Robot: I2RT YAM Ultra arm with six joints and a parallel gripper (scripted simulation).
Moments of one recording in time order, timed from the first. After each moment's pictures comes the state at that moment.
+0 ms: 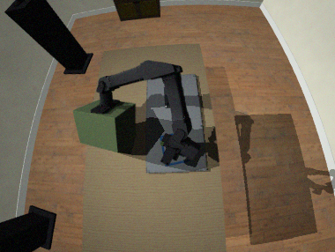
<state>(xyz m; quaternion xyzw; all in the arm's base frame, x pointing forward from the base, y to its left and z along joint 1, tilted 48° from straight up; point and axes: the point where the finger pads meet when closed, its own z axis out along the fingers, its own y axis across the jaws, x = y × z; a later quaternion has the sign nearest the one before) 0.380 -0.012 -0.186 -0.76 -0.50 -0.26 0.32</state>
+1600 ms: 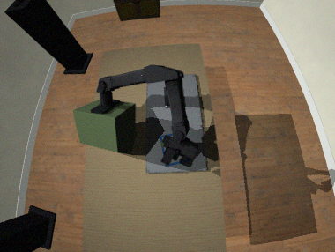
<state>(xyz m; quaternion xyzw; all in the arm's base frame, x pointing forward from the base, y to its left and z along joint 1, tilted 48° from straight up) 0.383 0.015 -0.211 -0.76 -0.50 -0.26 0.32</state>
